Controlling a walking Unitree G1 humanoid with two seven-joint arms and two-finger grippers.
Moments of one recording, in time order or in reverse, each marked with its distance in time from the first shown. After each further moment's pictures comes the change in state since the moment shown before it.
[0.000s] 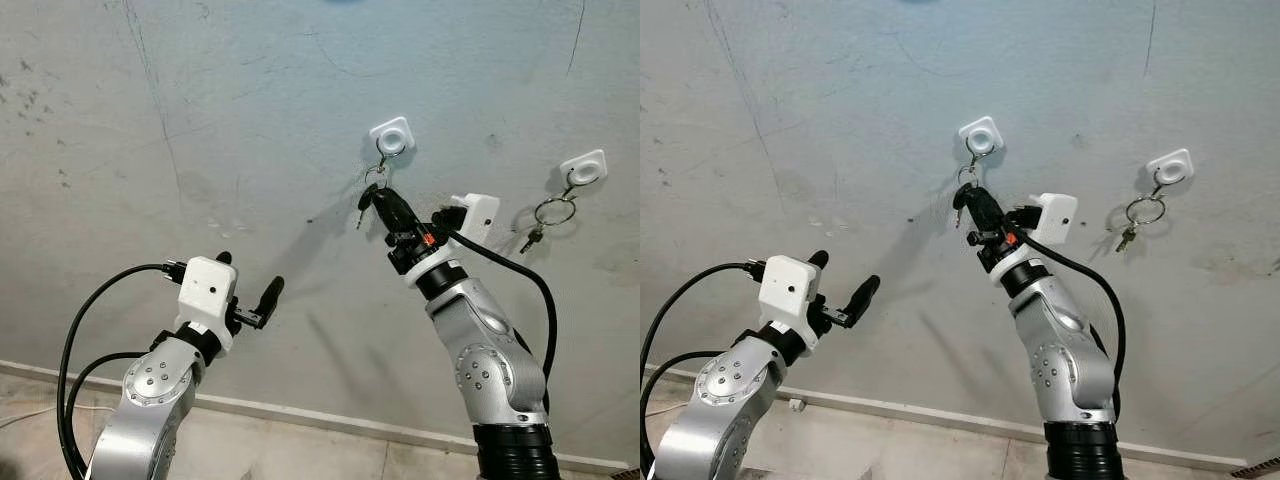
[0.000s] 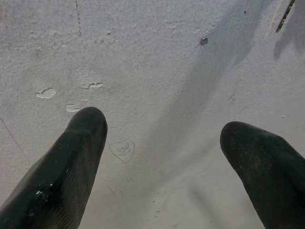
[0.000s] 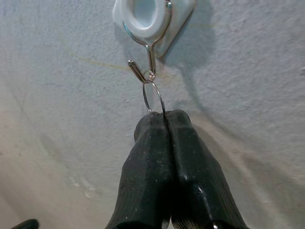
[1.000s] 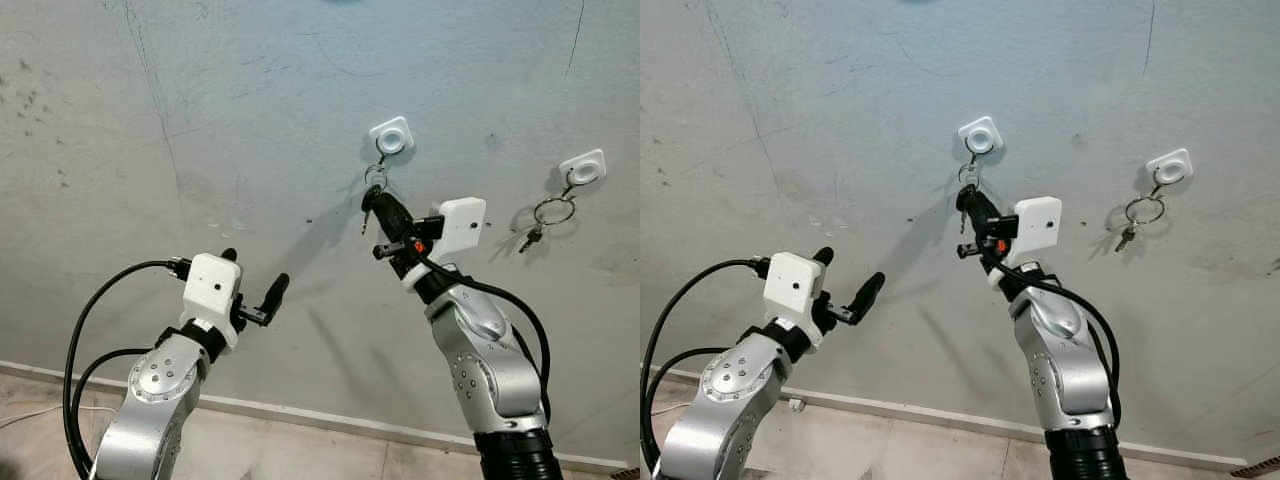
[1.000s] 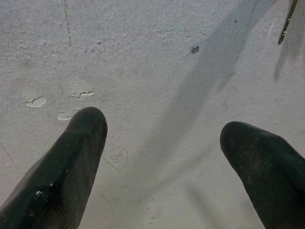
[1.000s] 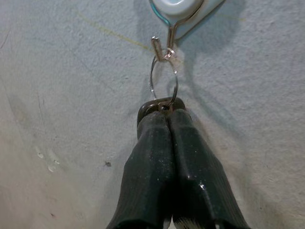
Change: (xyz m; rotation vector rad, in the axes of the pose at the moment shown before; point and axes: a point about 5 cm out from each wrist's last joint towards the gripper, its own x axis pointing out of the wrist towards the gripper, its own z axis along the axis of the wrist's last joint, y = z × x) left arm 0.003 -0.004 0.003 -0.004 -0.015 -0.012; right arm -0.003 0.004 -0.006 -0.260 0.034 -0.006
